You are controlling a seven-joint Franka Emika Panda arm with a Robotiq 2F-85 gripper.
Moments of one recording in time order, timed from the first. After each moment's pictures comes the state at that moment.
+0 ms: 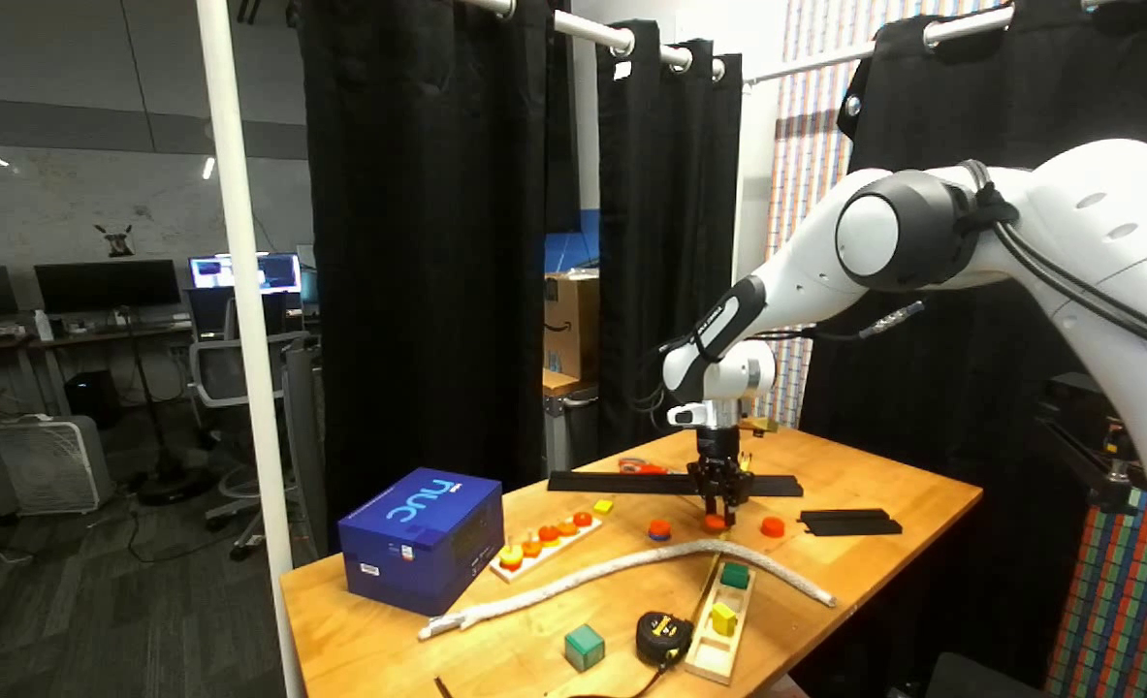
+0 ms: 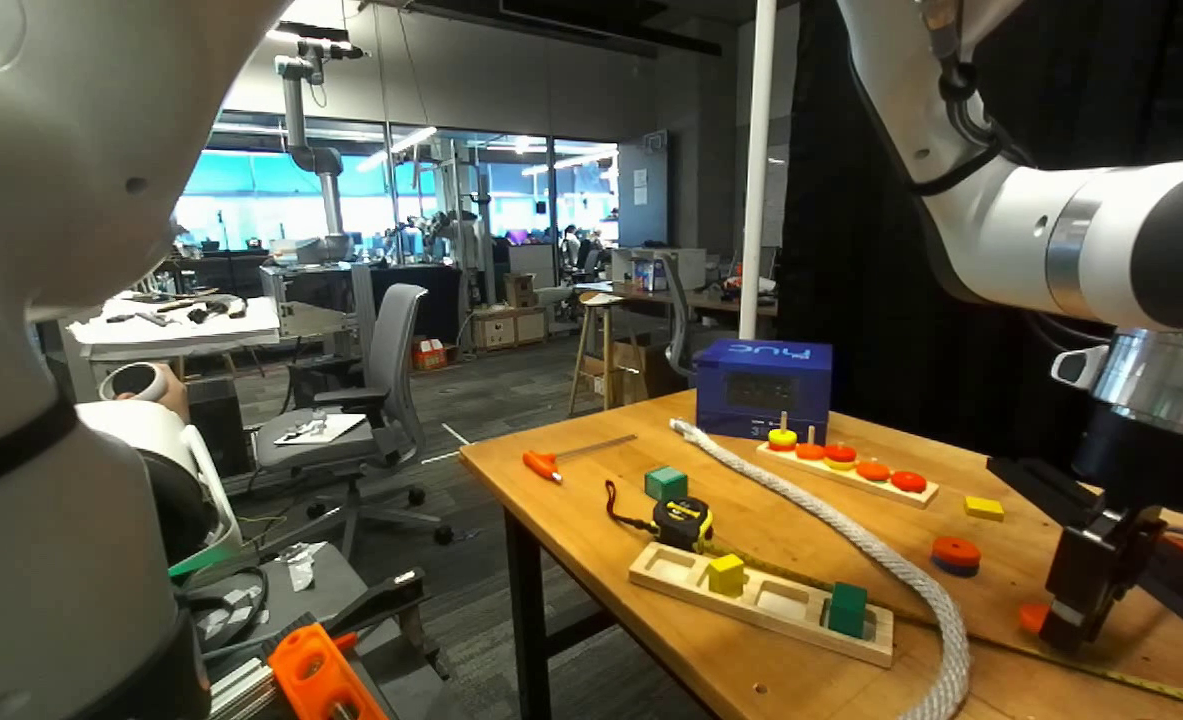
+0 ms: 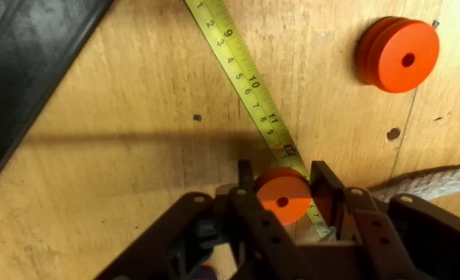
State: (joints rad) arm -0.45 0.73 -0.03 -1.64 0.07 2.14 -1.94
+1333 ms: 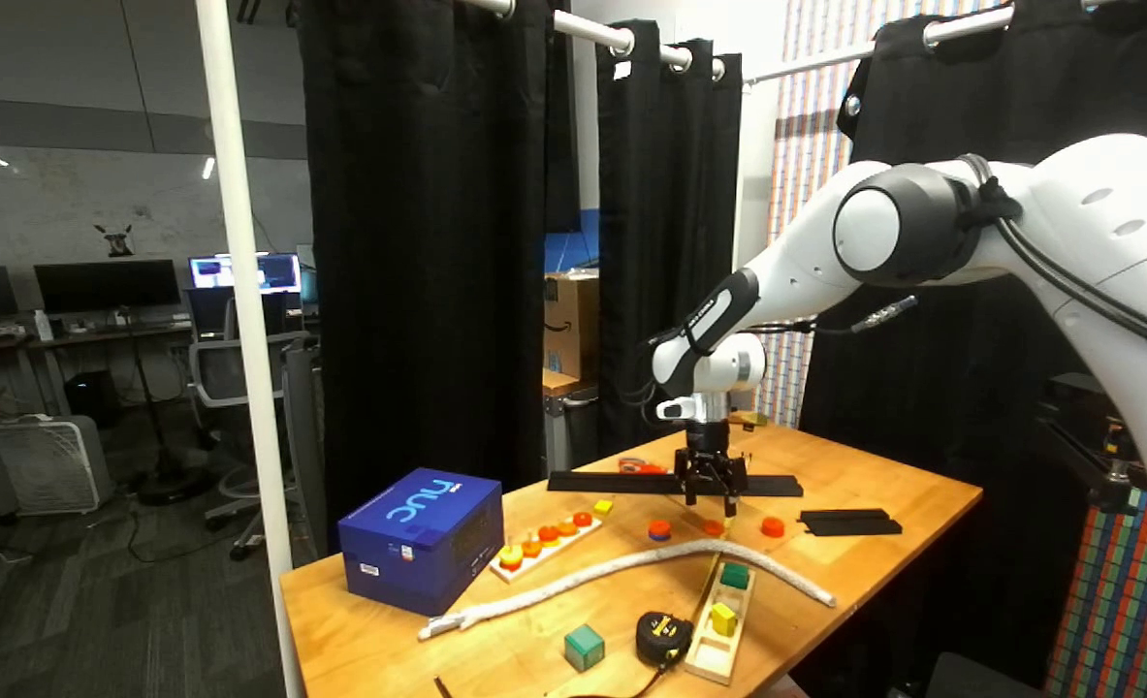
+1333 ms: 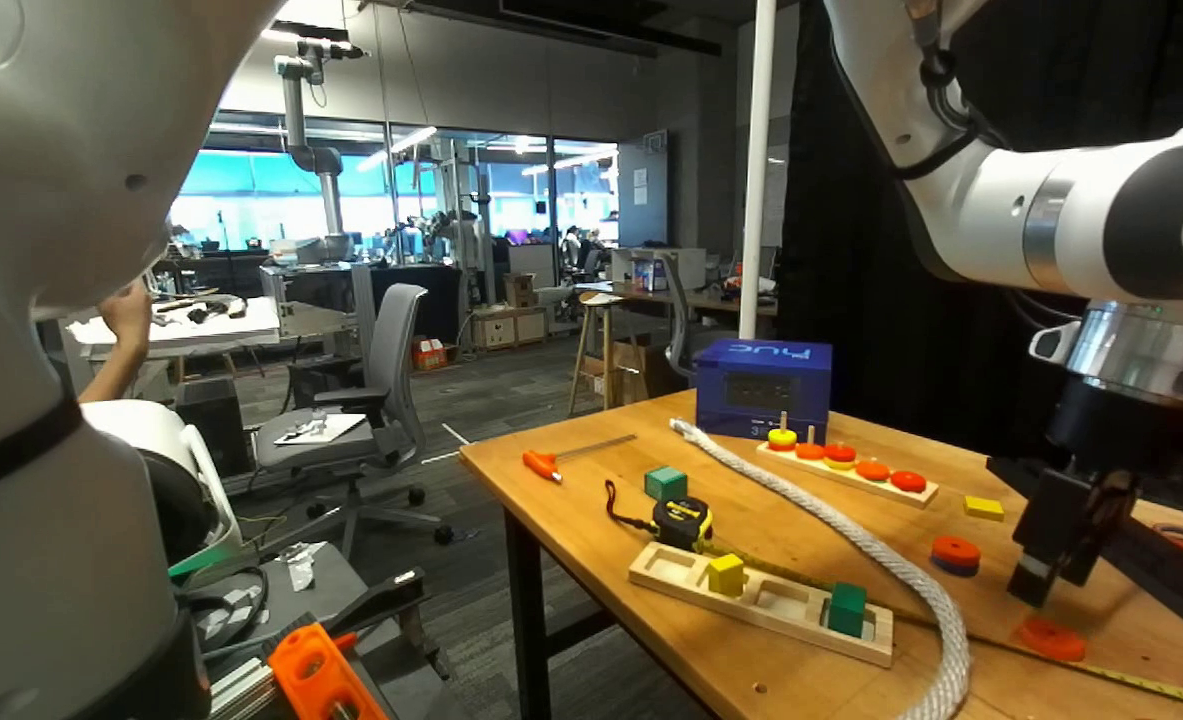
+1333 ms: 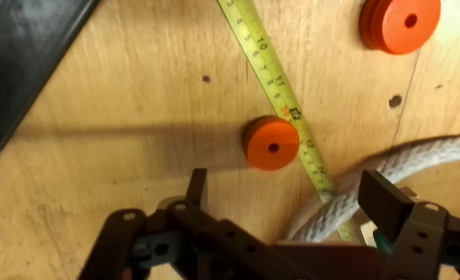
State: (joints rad) arm -0.42 0.70 -0.03 -1.63 0.07 2.11 -1.91
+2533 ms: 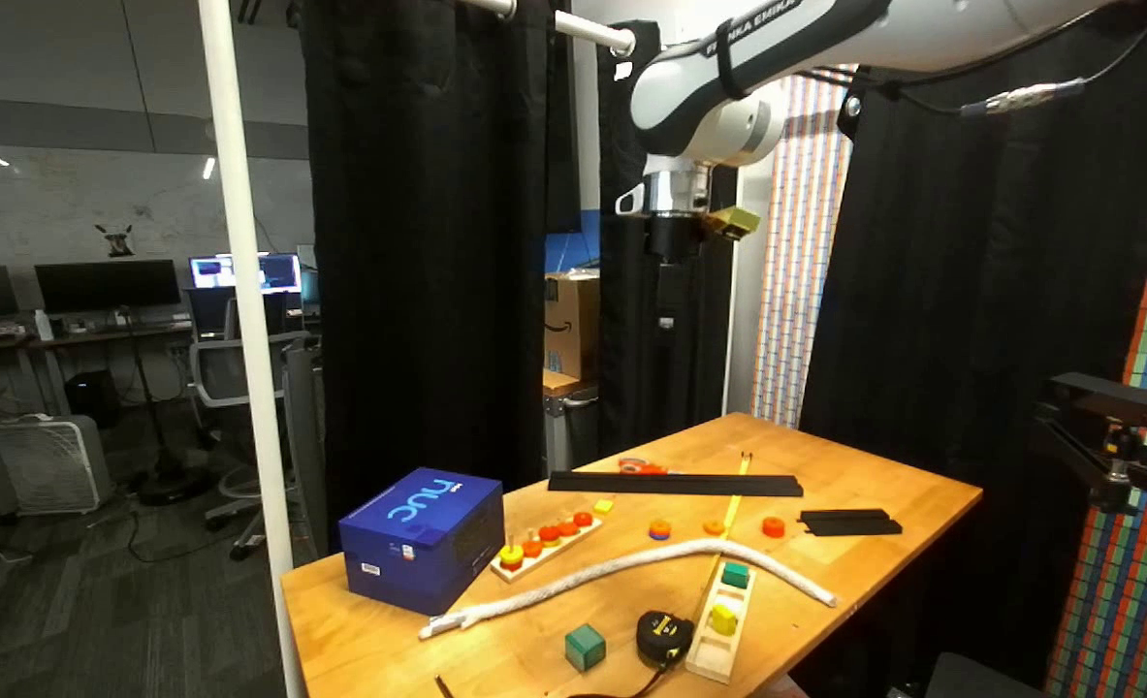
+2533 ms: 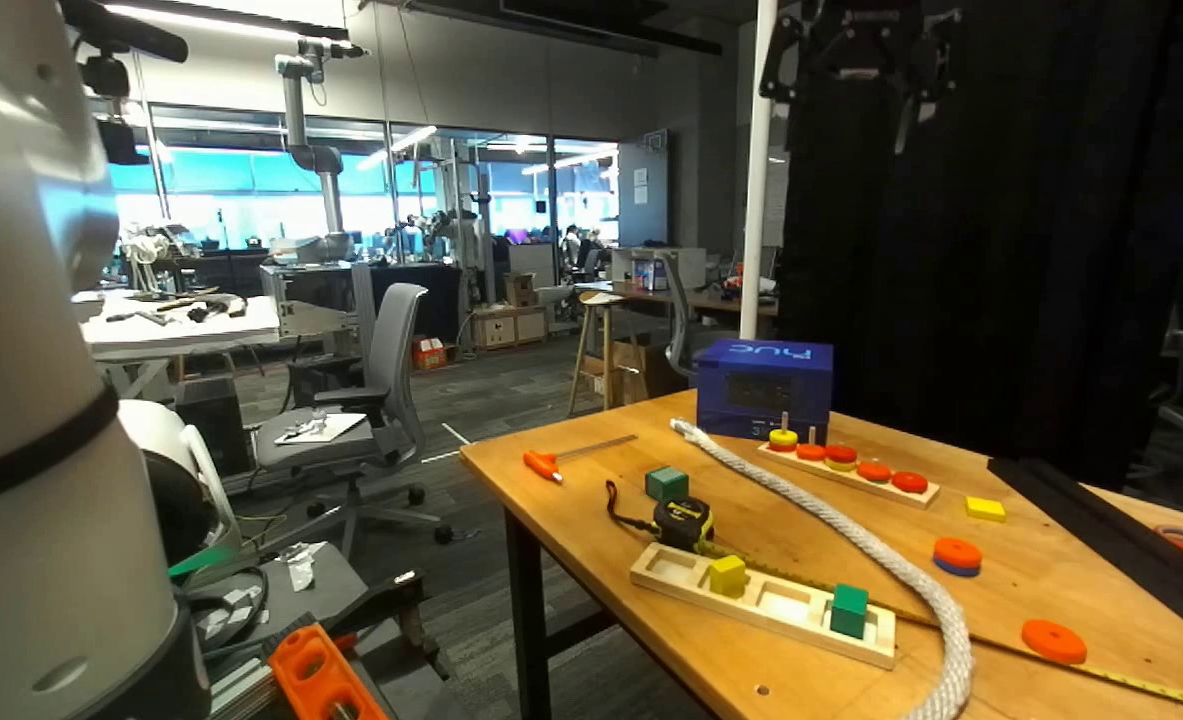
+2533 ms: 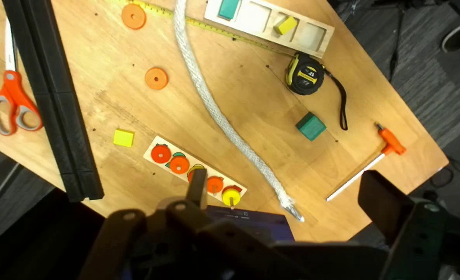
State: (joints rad) arm -0.16 -0.04 -0.03 -1.83 0.07 1.79 -0.84
